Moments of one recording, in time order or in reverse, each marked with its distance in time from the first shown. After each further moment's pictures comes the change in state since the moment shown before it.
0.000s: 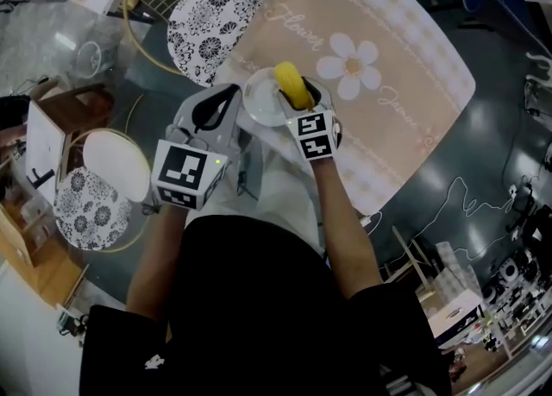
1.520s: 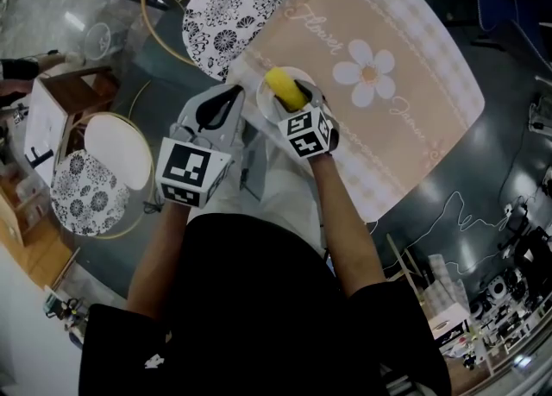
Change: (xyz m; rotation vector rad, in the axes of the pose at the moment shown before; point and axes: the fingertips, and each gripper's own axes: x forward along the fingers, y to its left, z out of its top) left arm -0.015 0.020 -0.025 -0.053 0.031 0.062; right arm 0.036 0.048 -0.013 -0.207 0.125 0.120
